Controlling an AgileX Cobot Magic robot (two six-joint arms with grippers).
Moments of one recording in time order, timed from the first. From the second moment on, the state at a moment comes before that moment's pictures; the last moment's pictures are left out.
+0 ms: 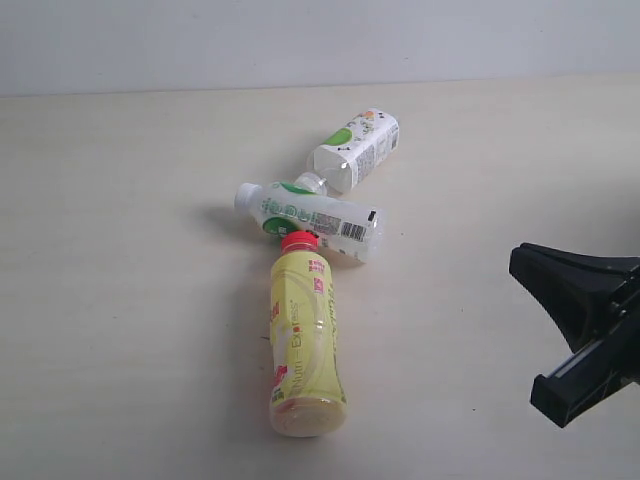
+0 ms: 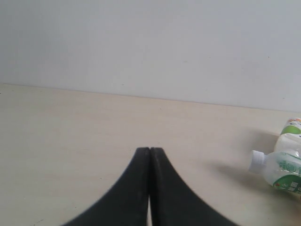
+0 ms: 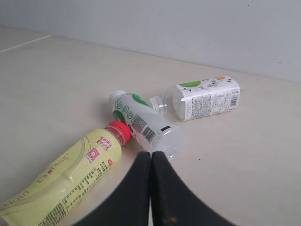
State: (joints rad) left arm 0.02 0.01 0.00 0.26 0.19 -0.38; right arm 0.64 0.86 -0.01 0.05 -0.51 0.02
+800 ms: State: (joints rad) left arm 0.02 0.01 0.00 0.26 0.19 -0.38; right arm 0.64 0.96 -0.02 0.19 -0.57 0.26
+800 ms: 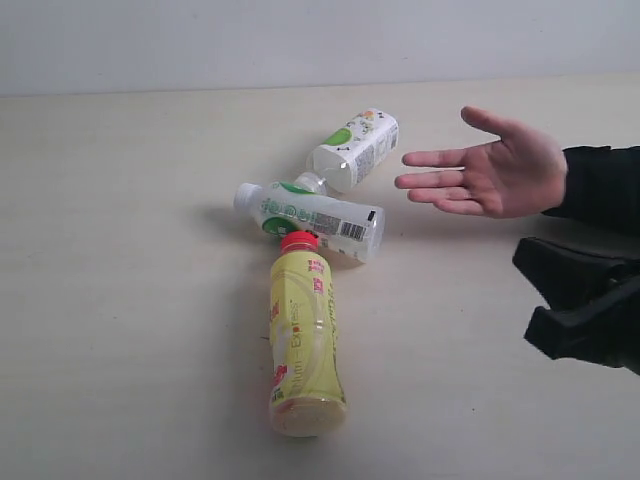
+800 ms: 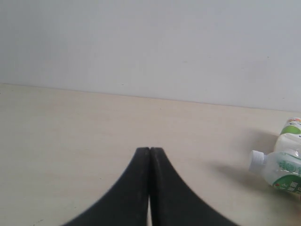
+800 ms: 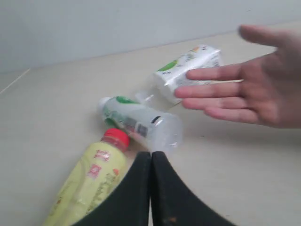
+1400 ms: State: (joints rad) left arm 0.02 0.01 0.00 0.26 0.19 -0.38; right arm 0.68 1.29 -0.57 -0.60 -0.06 0.89
